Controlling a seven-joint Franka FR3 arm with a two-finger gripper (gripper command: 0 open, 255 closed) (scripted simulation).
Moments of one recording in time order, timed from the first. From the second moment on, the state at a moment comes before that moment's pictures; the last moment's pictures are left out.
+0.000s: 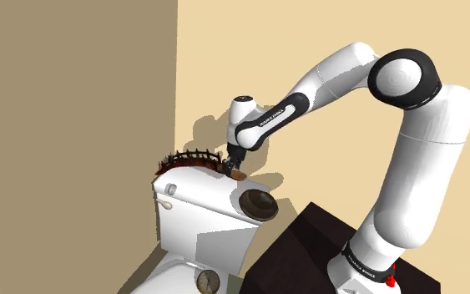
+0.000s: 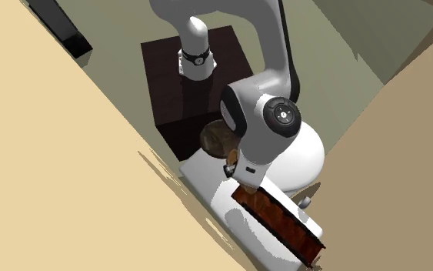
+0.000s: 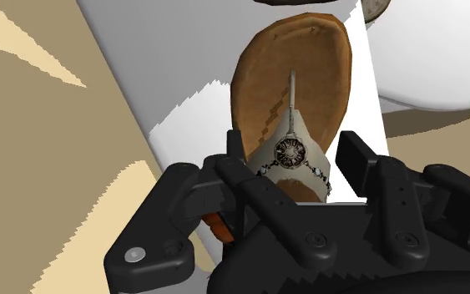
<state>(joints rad) -0.03 0.23 0.10 -2.23 -0.19 2.46 0.10</state>
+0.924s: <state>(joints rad) -0.05 -0.16 0.09 -2.67 -0.15 2.53 0.05</state>
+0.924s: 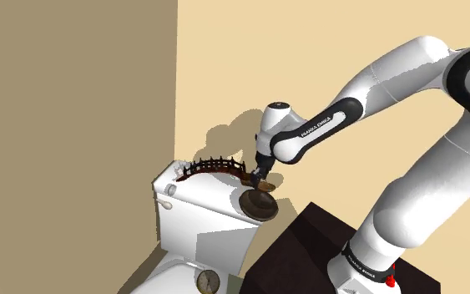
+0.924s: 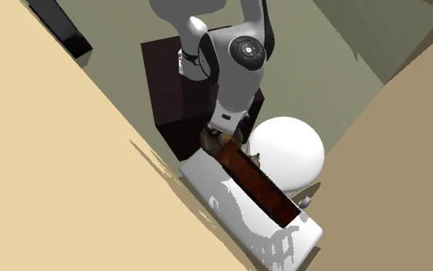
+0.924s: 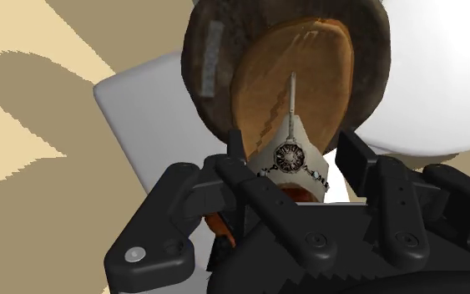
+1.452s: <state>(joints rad) -0.06 -0.16 0.09 -2.77 -0.17 2.62 0.07</state>
